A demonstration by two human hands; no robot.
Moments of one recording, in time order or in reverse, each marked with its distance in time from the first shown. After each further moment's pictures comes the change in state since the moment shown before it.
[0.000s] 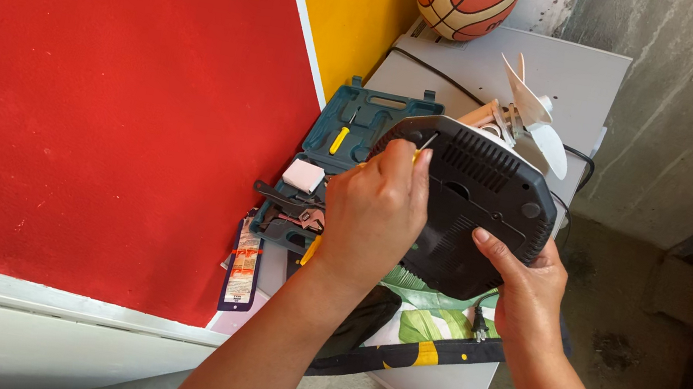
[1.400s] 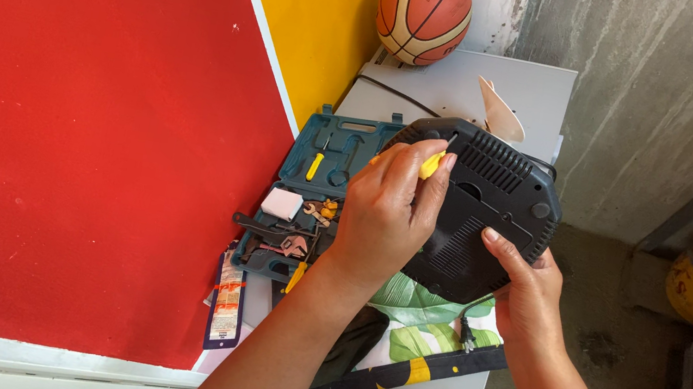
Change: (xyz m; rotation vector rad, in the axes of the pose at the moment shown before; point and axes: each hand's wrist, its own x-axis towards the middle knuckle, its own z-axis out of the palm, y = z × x) left_hand 0.023 0.018 0.011 -0.493 0.076 0.085; right_hand 0.013 -0.009 -0.018 0.123 0.105 0.072
